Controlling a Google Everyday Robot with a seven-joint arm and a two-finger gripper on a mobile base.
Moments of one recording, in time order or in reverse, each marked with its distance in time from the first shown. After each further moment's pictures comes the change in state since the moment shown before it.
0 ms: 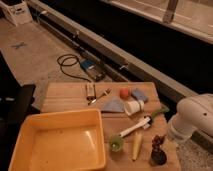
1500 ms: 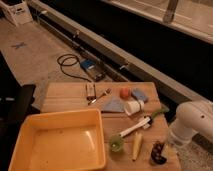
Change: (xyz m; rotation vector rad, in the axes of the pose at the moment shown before) arm 0.011 0.017 0.037 -0.137 0.012 0.030
